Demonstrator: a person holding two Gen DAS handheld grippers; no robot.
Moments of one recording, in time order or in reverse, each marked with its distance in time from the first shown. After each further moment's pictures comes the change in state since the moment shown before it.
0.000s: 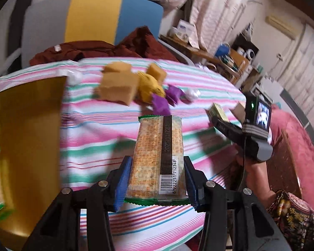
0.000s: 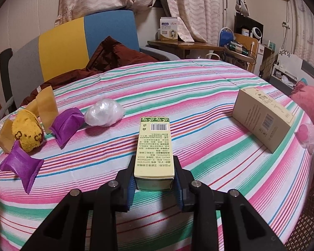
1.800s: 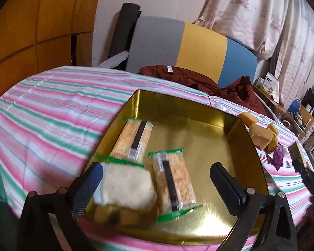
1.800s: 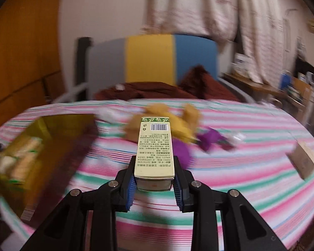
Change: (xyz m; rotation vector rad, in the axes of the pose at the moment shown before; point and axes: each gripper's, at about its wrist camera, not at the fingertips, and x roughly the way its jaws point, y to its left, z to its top) left arm -0.130 0.207 -0.054 -0.319 -0.232 0.460; right arm -0.140 0.165 -0.038 -0.312 -0.152 0.403
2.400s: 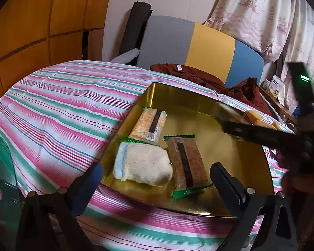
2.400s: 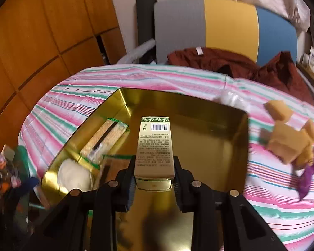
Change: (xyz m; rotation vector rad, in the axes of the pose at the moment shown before) left arm -0.025 0.018 -0.021 -0.029 -0.001 0.043; right arm 0.084 0.198 0.052 -0.110 0.346 0.327
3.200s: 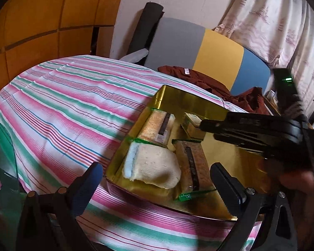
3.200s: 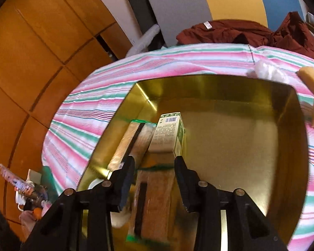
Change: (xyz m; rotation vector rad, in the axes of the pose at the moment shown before) left arm -0.002 0.013 0.001 -0.078 -0.001 0.004; right arm 0.027 0.009 0.009 0.177 0.071 0.199
